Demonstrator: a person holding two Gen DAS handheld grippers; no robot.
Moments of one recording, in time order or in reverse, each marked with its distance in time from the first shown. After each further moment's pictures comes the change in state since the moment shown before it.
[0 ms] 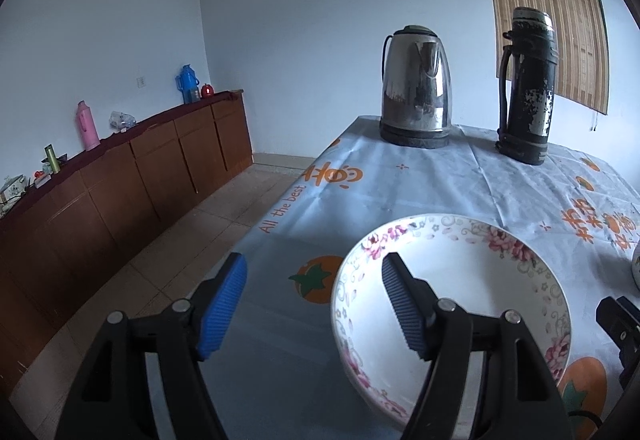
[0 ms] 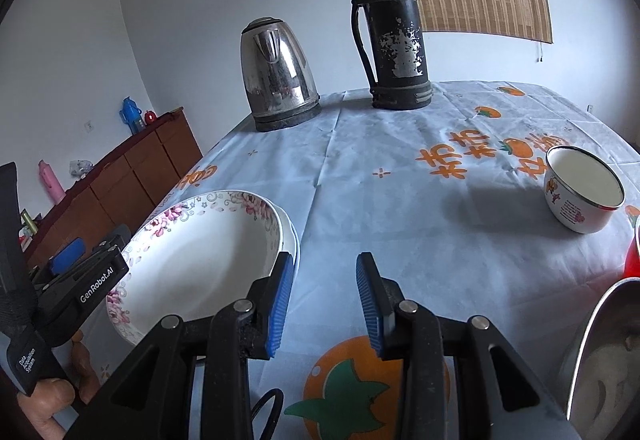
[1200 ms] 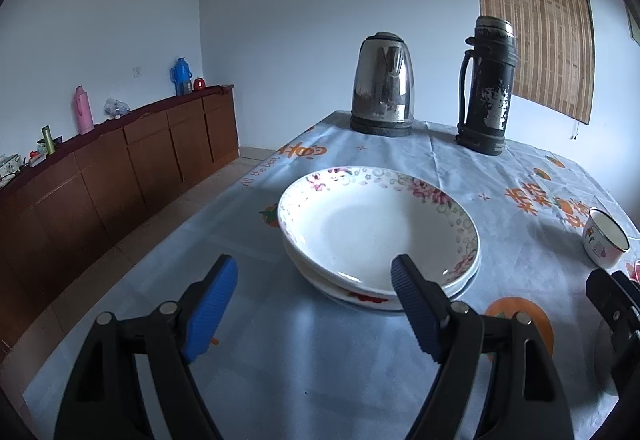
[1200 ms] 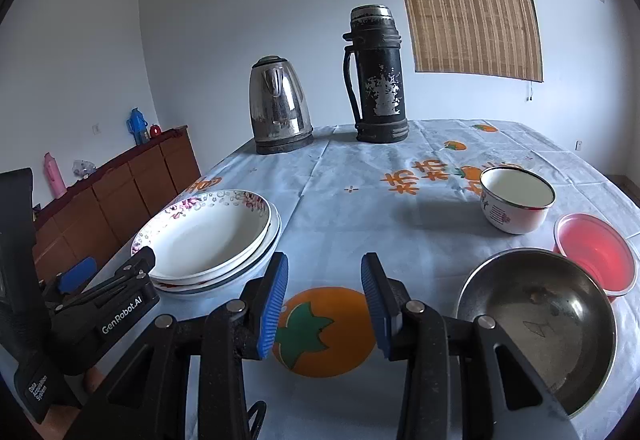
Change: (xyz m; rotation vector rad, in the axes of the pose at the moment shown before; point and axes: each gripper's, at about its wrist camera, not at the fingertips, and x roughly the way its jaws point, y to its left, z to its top) left arm -0.076 -0.025 -0.048 -0.046 -0.002 -0.064; right arm -0.084 -0.020 -0.036 -0.075 -0.138 -0.030
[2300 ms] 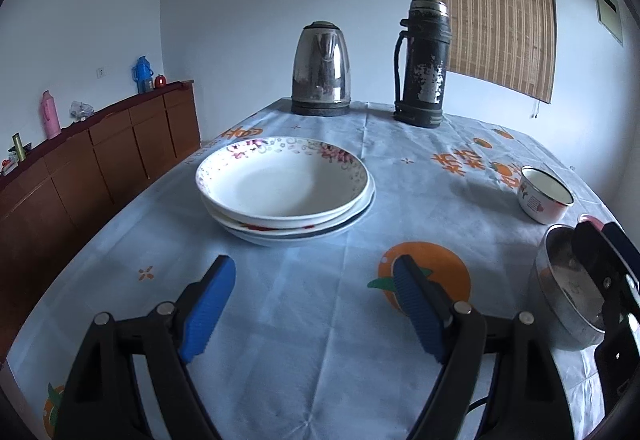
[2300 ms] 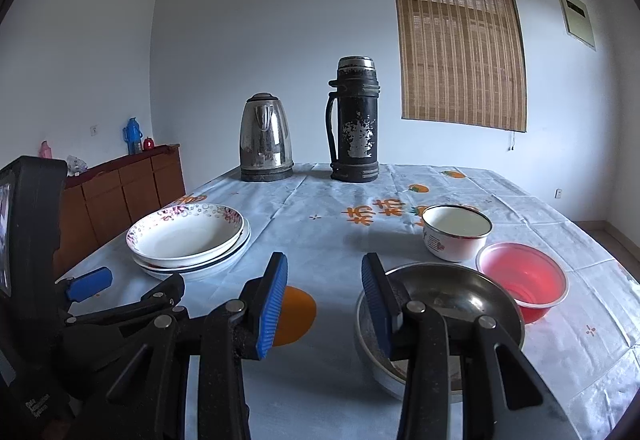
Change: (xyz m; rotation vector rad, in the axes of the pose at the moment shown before) left arm -0.047 -0.060 -0.032 0.069 0.037 -0.129; right arm -0.065 -0.030 -0.021 -0.098 -0.156 -0.076
